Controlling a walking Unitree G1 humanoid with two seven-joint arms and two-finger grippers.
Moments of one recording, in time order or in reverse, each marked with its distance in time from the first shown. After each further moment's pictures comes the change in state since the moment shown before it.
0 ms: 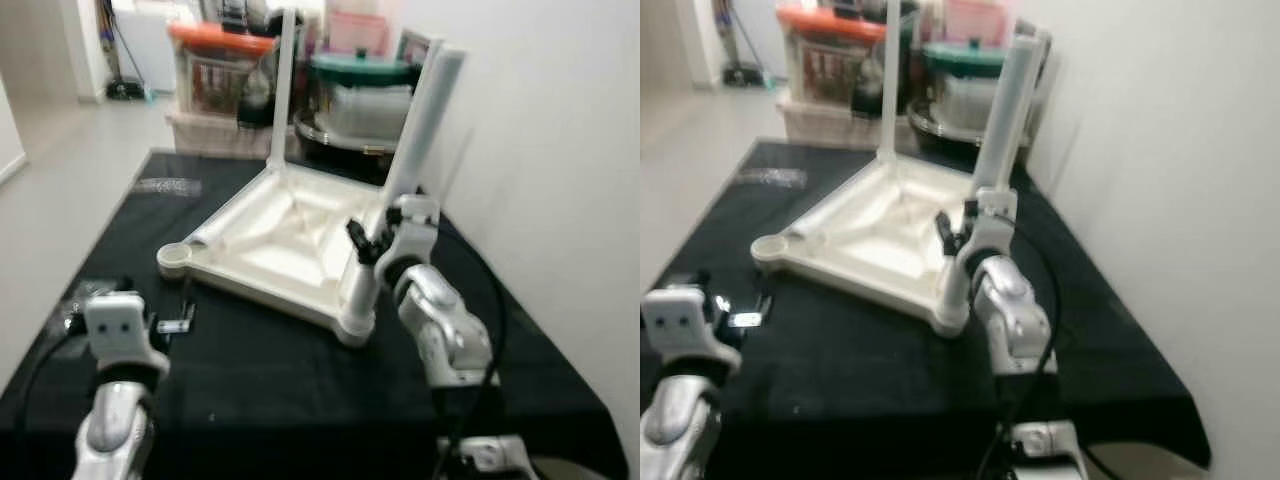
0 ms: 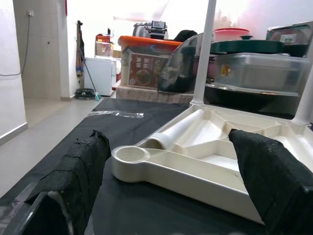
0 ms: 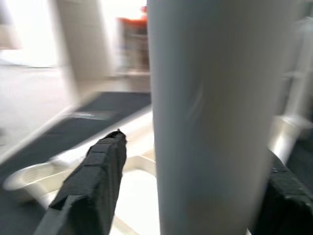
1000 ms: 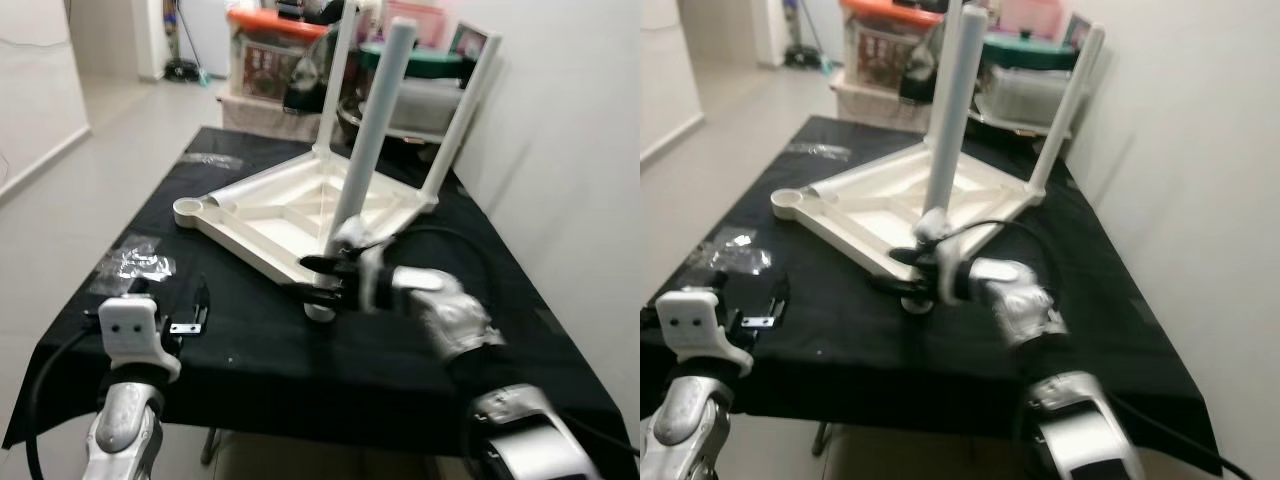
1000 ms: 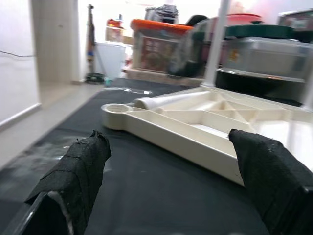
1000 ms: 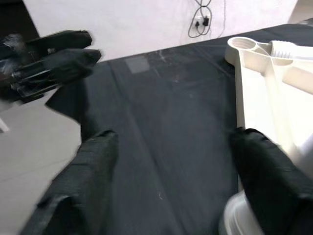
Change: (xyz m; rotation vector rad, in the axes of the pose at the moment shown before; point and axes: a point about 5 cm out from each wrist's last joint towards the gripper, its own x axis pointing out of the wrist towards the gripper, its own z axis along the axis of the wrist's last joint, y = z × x) left arm 0.000 -0.005 -0.002 -0.012 0.006 -0.010; right arm -0.008 -0.008 -0.032 -0.159 0.316 0.806
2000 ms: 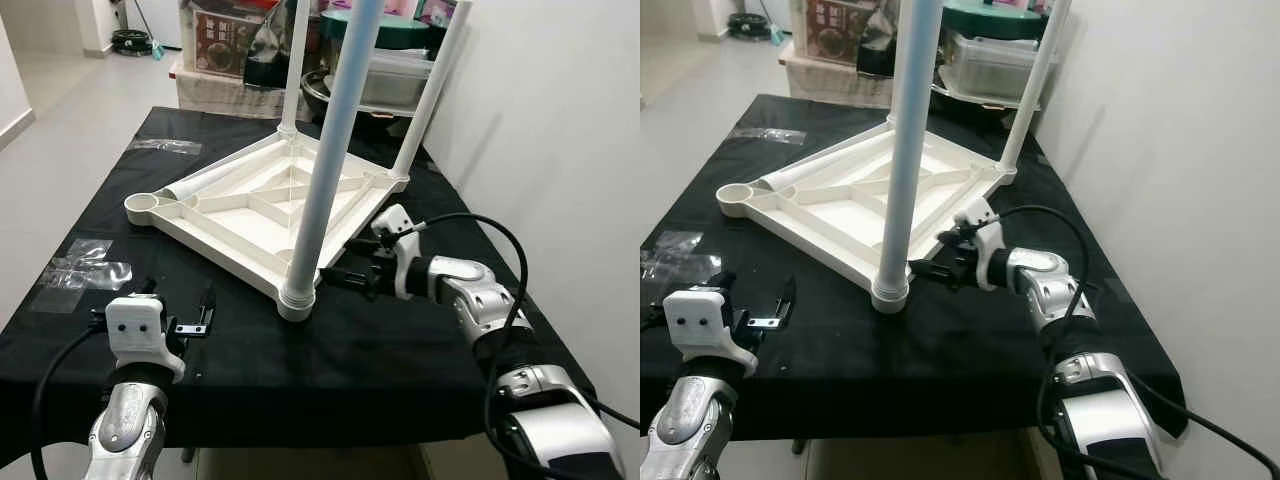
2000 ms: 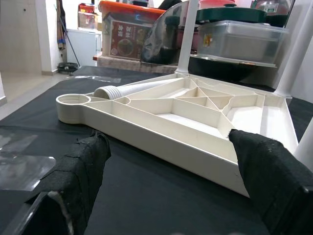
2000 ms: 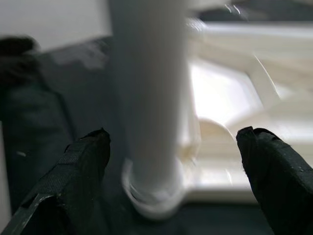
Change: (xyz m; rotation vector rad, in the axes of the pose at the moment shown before) left arm 0.000 -0.005 -0.002 -0.008 0.007 -0.033; right arm -0.010 -0.028 0.010 -0.028 -0.017 -0.163
